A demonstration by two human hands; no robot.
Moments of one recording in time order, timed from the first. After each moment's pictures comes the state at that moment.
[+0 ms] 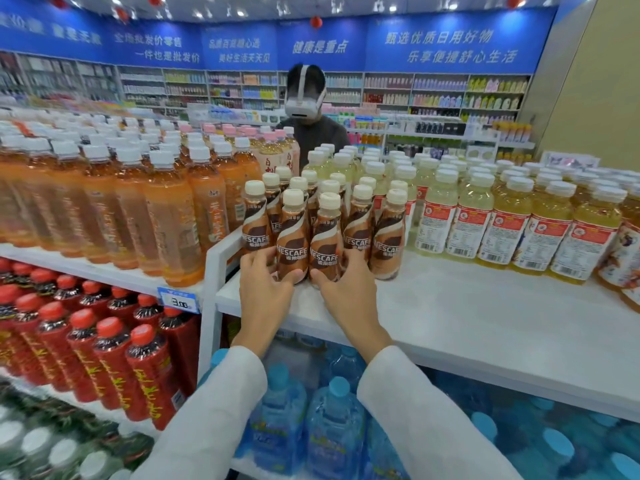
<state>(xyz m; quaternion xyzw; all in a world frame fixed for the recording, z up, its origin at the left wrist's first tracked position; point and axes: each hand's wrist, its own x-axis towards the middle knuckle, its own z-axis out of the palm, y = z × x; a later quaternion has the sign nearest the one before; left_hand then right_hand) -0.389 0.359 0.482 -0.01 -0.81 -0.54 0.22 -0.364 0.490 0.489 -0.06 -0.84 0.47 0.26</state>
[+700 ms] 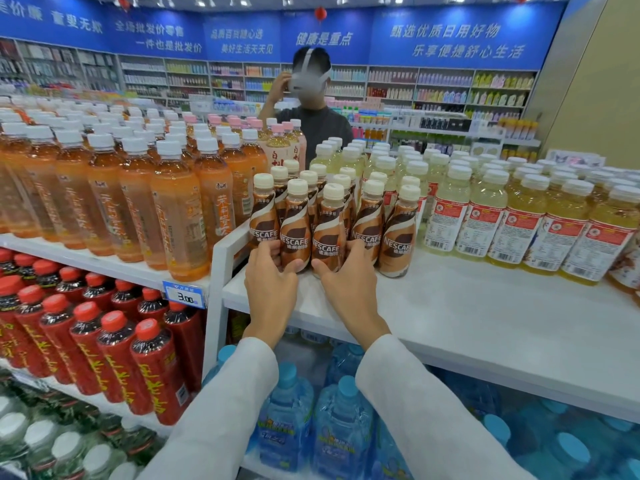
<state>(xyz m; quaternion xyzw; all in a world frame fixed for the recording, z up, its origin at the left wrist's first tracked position) -0.401 0.359 0.477 0.00 -0.78 -0.57 0.25 -0.385 0.477 0.490 -0.09 -0.85 0.45 0.25</state>
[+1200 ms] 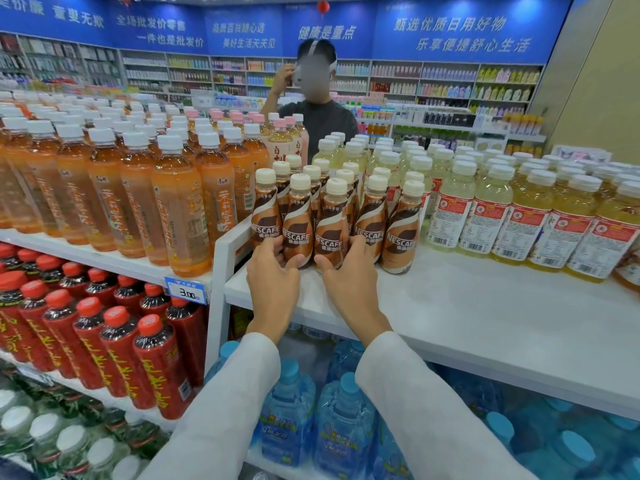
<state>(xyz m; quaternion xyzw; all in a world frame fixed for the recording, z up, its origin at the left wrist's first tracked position) -0.408 0.359 0.471 0.00 -0.78 -0.56 0.26 -0.387 0.477 0.490 -0.09 -0.86 0.44 0.25</state>
